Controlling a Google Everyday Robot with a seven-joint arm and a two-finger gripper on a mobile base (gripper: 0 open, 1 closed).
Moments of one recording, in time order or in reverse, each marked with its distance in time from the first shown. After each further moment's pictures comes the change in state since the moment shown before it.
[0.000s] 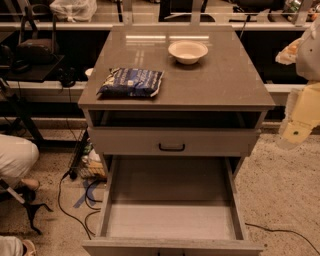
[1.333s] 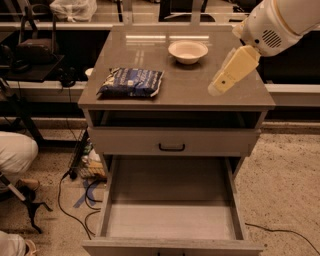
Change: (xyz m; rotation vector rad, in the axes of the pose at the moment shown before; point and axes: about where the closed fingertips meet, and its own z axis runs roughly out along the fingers) arm -0.099 -0.097 0.039 0.061 -0.389 0.154
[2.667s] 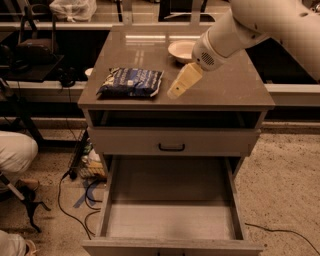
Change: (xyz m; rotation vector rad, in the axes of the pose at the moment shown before) arm -0.023 -0.035 0.145 -0.050 -0.007 0.084
